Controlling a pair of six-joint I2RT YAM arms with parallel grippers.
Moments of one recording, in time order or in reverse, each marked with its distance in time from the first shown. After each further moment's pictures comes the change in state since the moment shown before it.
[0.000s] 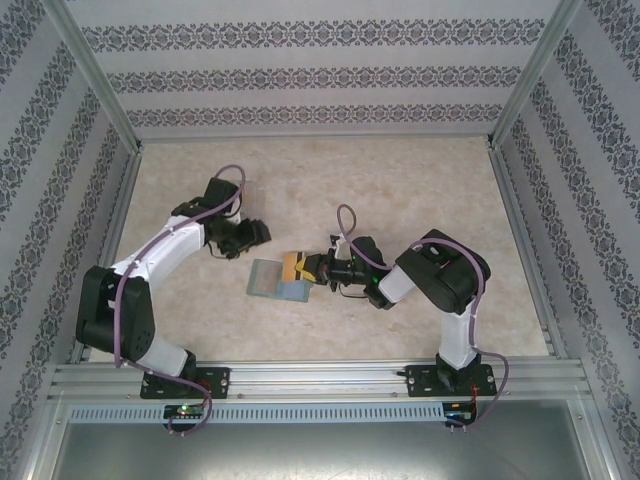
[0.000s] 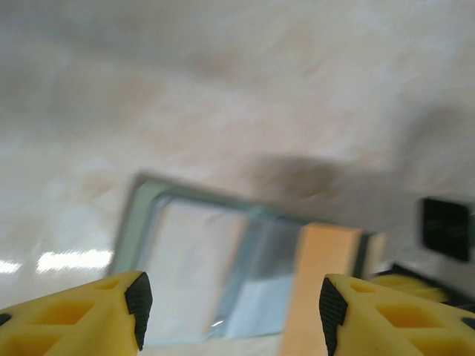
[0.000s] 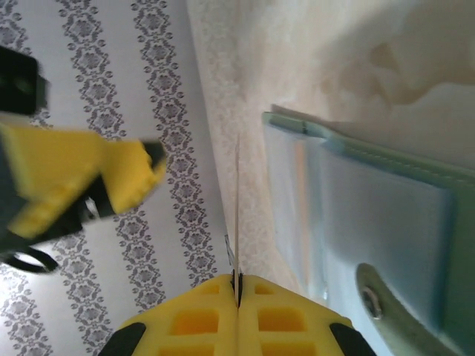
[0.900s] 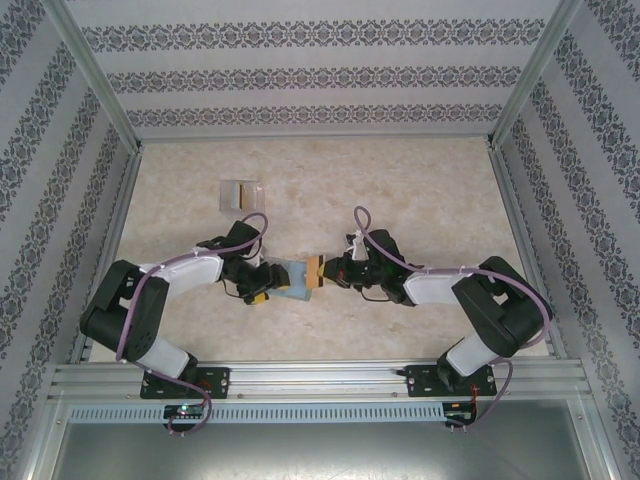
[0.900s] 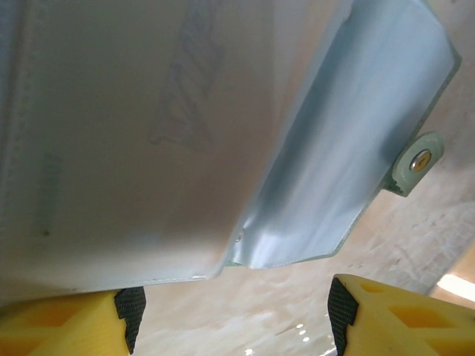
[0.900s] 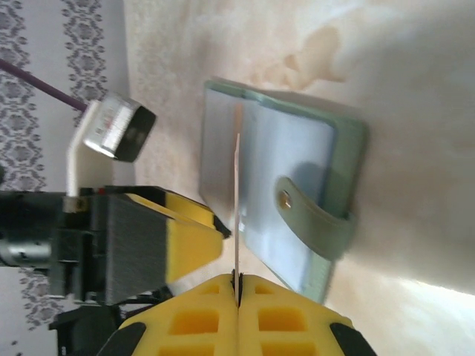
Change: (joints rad) left arm -0.179 0.044 -0.281 0.282 0.209 -0.164; right arm -0.072 -0.402 -0.058 -0.657 0.039 -0.443
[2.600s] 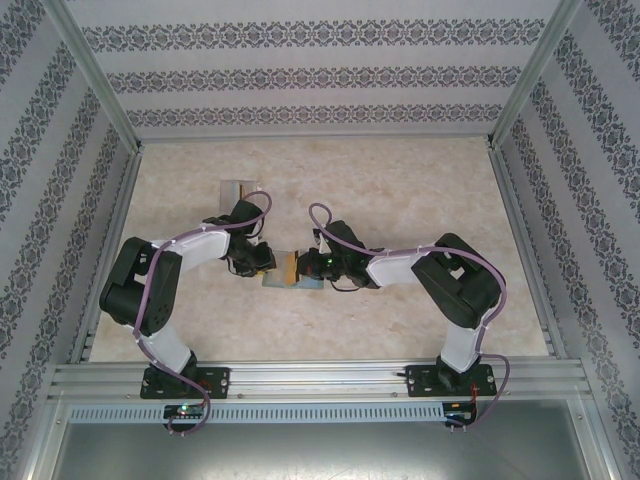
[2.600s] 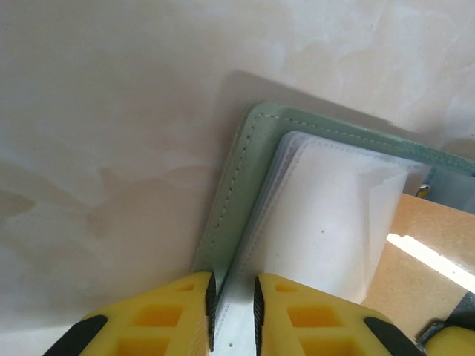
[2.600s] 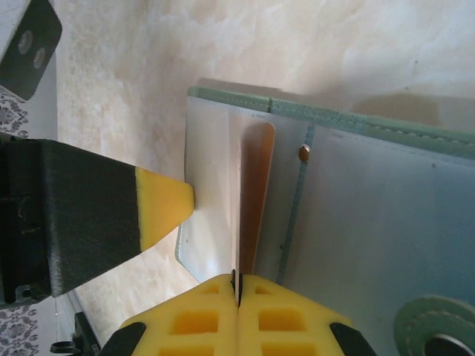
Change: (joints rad) left arm 0.081 0.154 0.211 -0.114 -0.222 0.134; right arm 0.143 0.280 0.321 -0.138 0.176 -0.119
